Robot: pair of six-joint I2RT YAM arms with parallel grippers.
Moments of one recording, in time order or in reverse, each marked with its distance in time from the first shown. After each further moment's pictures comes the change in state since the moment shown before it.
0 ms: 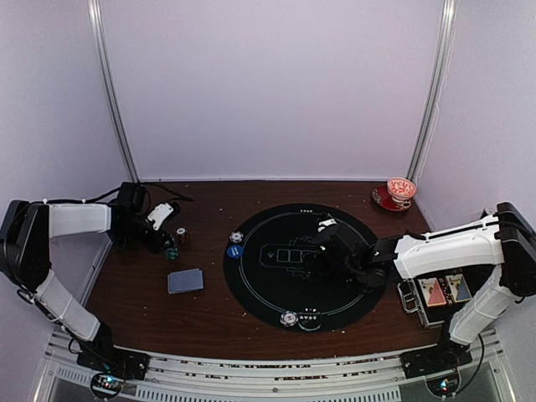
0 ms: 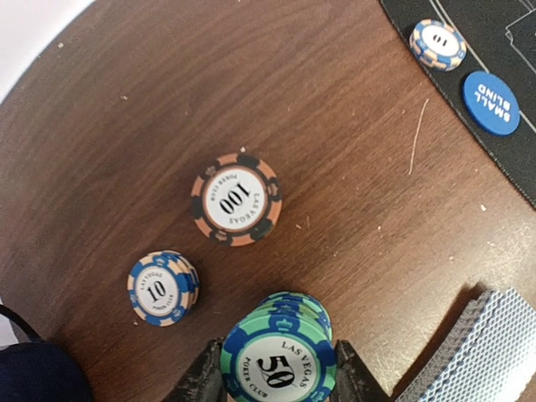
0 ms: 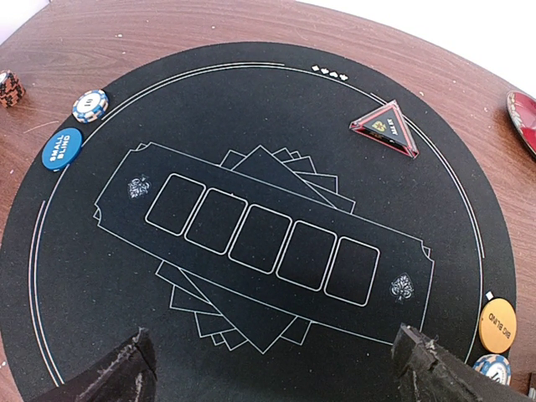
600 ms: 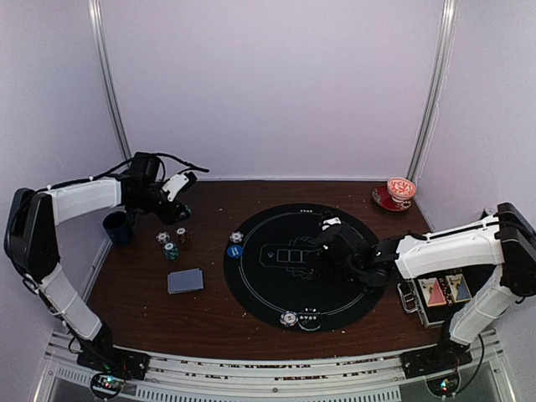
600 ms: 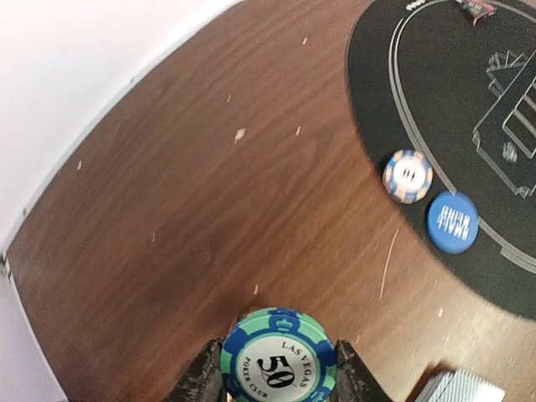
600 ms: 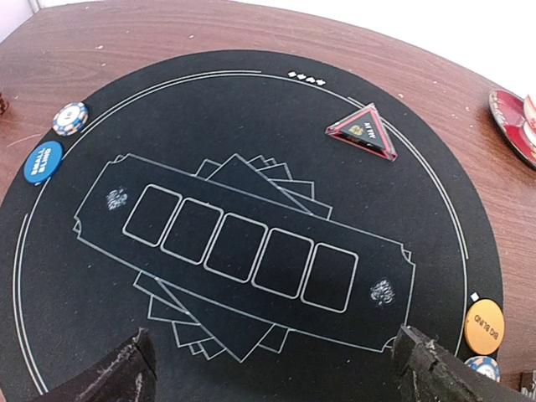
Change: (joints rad) left arm -0.091 0.068 0.282 -0.095 0.018 -0.012; right arm -0.023 -0.007 -0.021 0.023 0.037 0.005
